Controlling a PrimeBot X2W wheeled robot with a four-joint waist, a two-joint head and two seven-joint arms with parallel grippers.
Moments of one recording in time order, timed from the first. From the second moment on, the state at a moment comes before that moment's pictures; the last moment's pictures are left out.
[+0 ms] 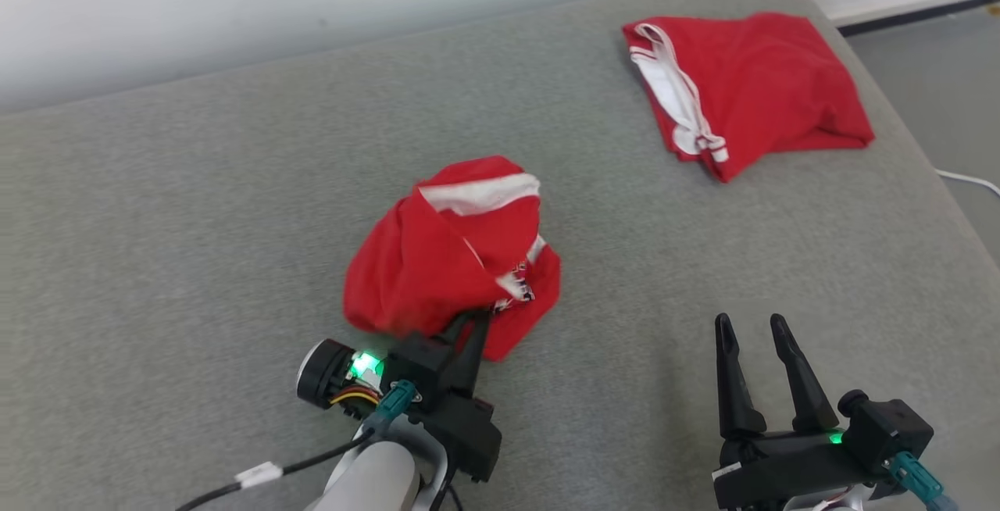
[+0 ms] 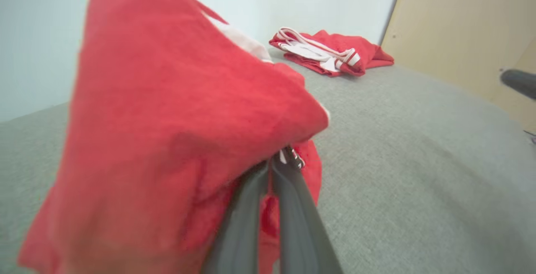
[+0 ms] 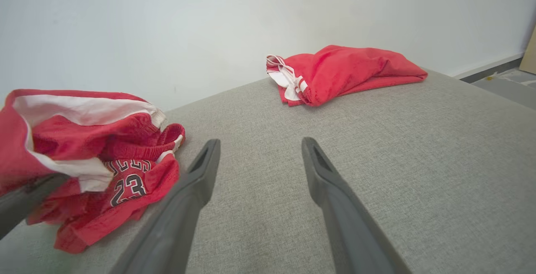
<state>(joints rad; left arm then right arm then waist) -0.49 0.05 -0.56 0.56 -0.25 -0.01 -0.26 -0.07 -0.05 0.03 0.17 0.30 0.13 -0.26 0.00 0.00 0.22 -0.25</state>
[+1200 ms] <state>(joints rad) -0.17 0.19 -0.09 0.26 -0.24 -0.06 -0.26 -0.03 -0.05 0.04 0.19 0.25 0.13 -0.26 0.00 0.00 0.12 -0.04</state>
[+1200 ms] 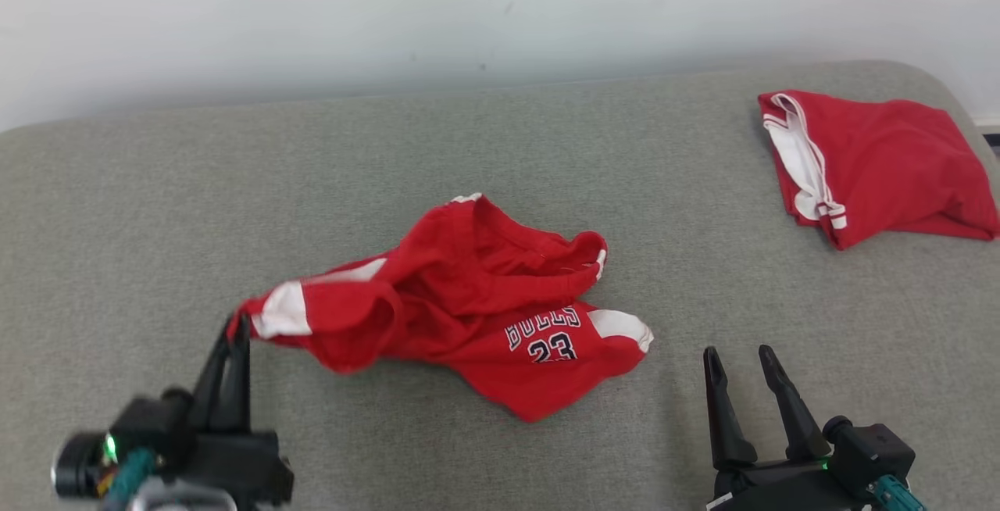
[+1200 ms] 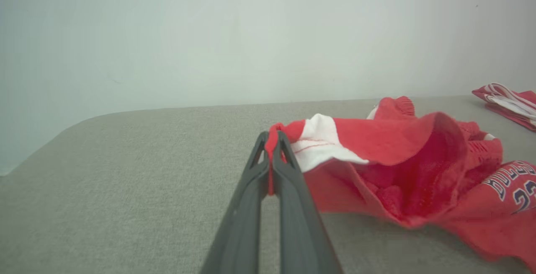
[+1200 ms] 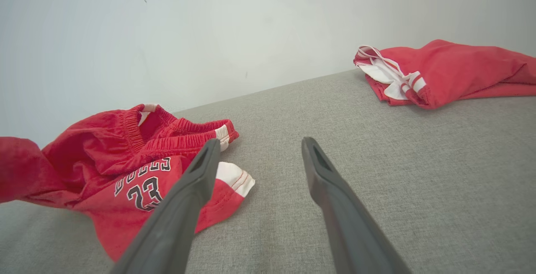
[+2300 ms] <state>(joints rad) -0.53 0.32 -0.06 0.50 -0.24 -0.10 -0.26 -0.06 -0.05 0.02 0.19 0.27 0.13 -0.26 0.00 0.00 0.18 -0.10</state>
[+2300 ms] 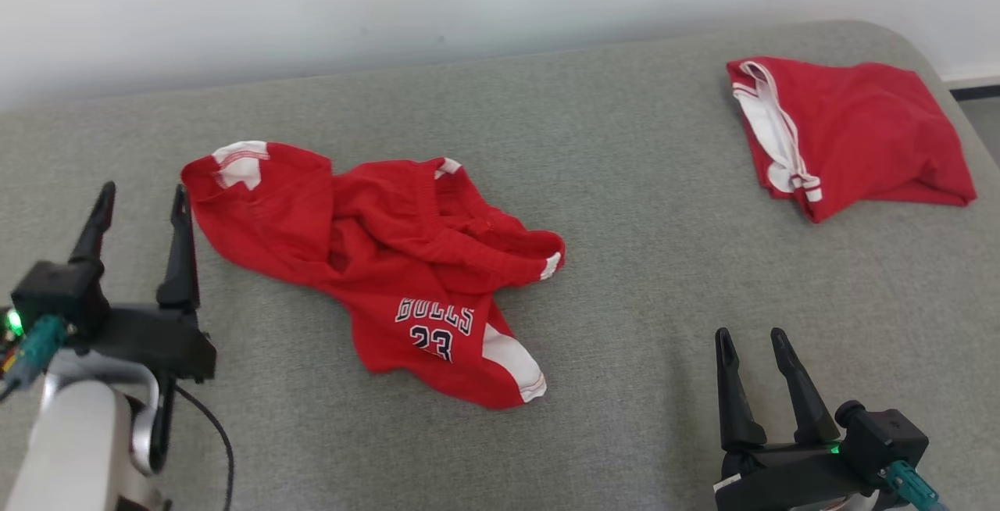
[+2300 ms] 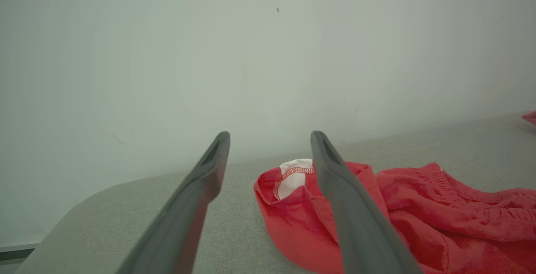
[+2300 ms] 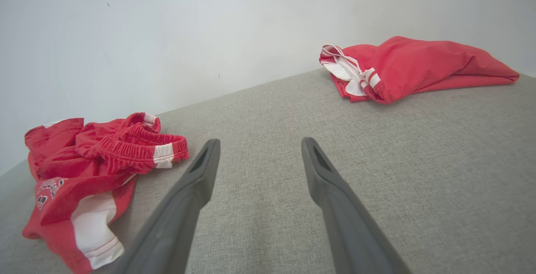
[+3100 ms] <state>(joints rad) -0.16 0.05 -0.38 0.30 -0.22 -0.12 -0.26 -0.06 -0.05 0.04 0.20 0.28 0.13 -0.26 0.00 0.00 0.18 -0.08</state>
